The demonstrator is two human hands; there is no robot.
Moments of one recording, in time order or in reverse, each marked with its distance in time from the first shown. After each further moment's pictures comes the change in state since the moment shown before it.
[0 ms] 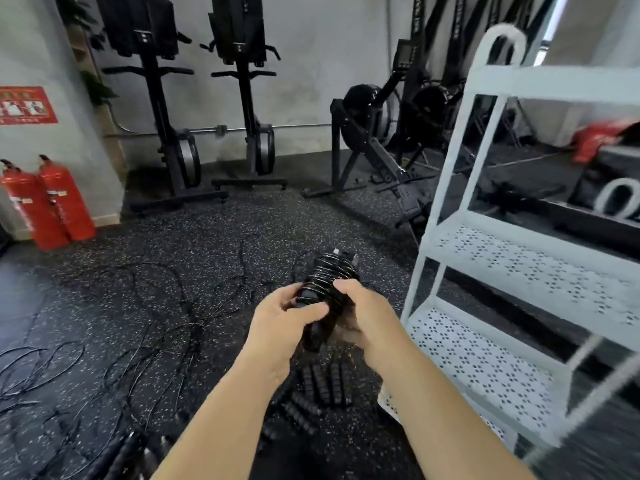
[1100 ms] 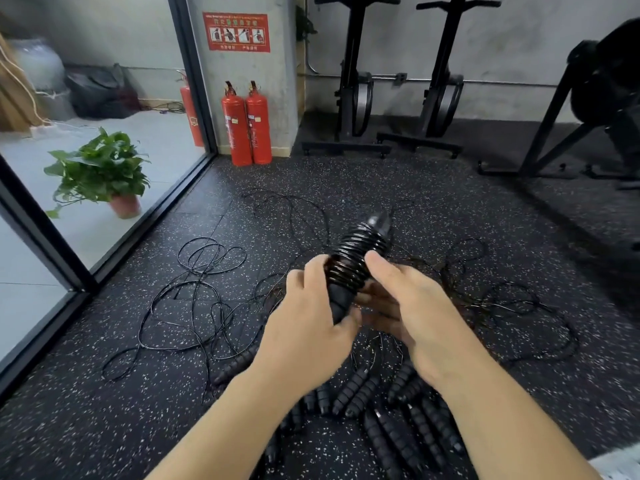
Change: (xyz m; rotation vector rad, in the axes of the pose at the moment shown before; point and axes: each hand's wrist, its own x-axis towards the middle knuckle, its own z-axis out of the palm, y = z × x) left_hand 0.016 -0.032 -0.202 0.919 0.492 0.227; right_hand 0.053 0.083 0.195 -0.261 -0.509 -0.033
